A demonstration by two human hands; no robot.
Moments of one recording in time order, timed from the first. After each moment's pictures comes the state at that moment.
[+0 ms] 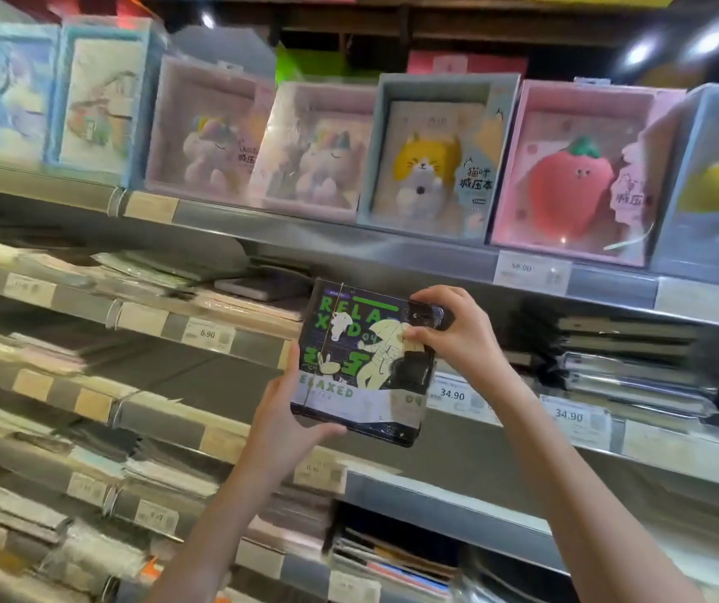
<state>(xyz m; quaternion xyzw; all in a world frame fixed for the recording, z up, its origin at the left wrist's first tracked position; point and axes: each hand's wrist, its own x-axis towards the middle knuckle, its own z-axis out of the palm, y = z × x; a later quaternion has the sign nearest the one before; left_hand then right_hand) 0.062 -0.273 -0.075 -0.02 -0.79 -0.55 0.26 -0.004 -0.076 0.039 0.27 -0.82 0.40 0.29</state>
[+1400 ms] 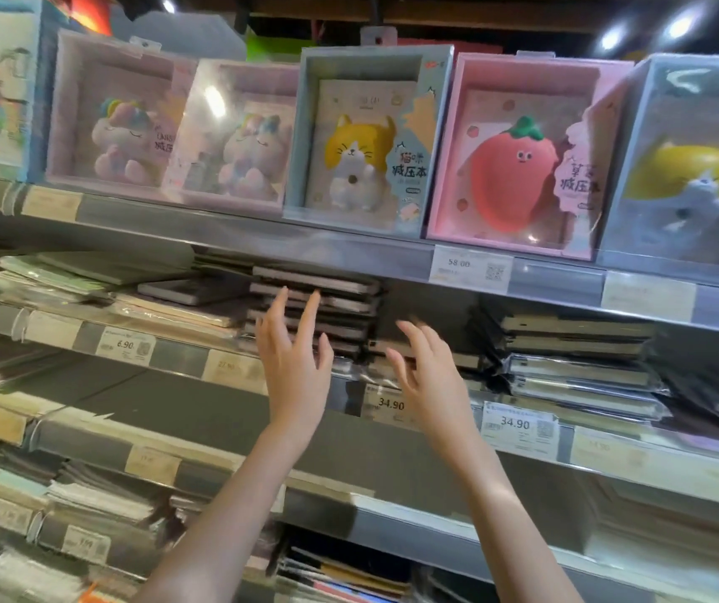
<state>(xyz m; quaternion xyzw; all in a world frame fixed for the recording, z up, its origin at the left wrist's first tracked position) -0.043 -0.191 -0.033 -0.01 -0.78 -0.29 0.56 -0.030 -0.028 -0.011 0.22 -0.87 0.24 0.37</state>
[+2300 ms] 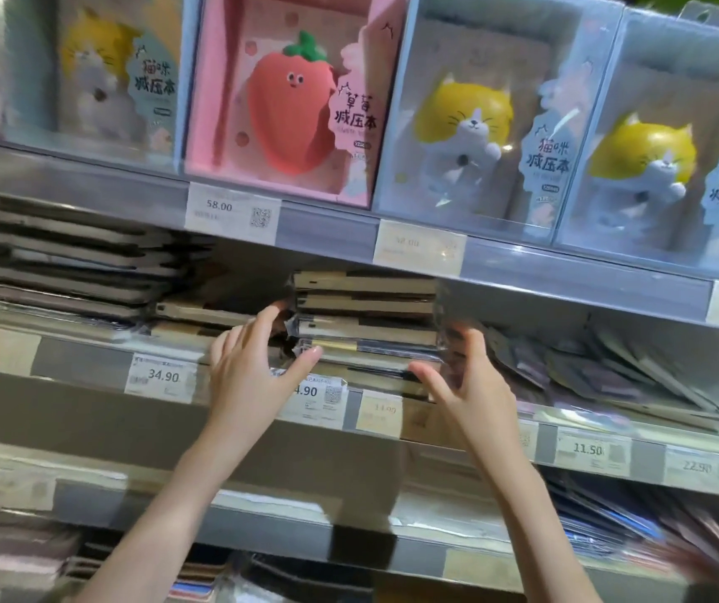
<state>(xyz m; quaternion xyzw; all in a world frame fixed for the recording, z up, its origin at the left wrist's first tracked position) -0.011 0.006 -0.023 -0.04 -0.82 -0.39 0.41 -0.012 0.230 -0.013 0.08 -0.88 0.24 0.40</state>
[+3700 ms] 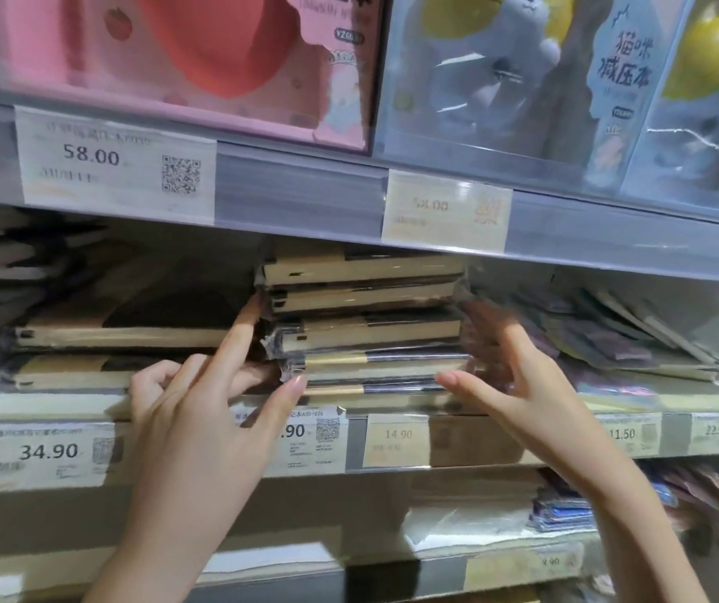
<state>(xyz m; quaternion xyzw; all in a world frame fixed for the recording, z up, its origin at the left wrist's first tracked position) -0.025 -0.003 -0.028 -0.11 -0.84 -0.36 0.39 -0.007 0.243 0.003 0.09 -0.90 0.34 0.26</state>
